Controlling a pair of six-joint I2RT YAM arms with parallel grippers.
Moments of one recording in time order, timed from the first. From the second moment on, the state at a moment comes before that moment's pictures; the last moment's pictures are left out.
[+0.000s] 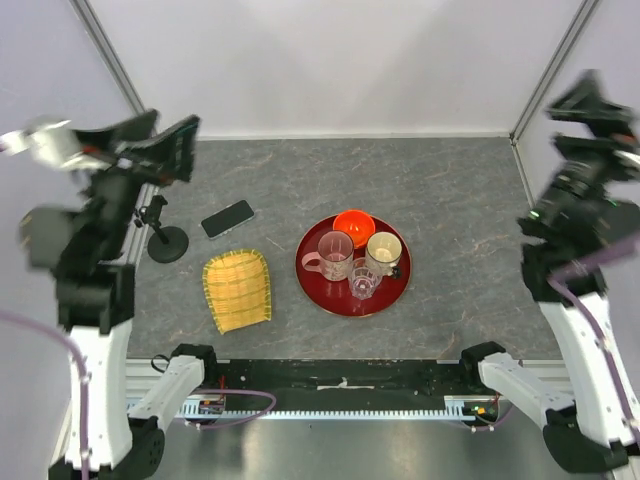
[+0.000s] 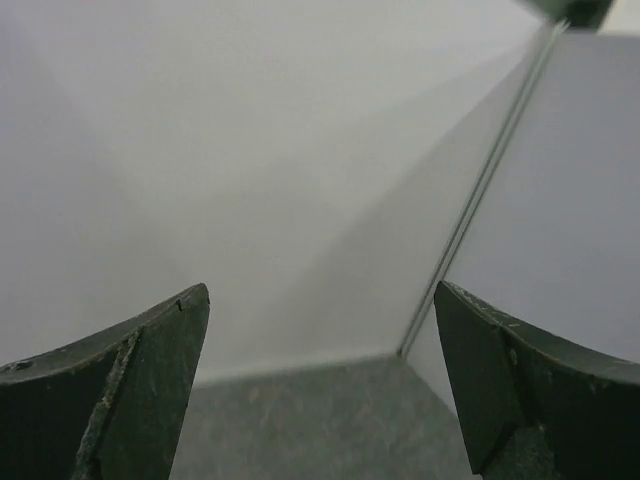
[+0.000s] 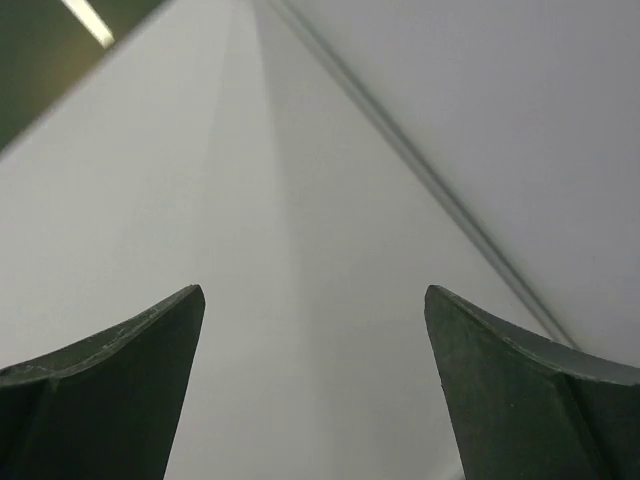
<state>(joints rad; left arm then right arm) -0.07 0.83 1.50 -0.05 0.27 -0.46 0.28 0.90 1.36 0.35 0.85 0.25</state>
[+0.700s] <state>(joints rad) -0.06 1.07 1.16 -0.72 -0.26 -0.52 0.64 1.49 1.20 -0.19 0.20 0.55</state>
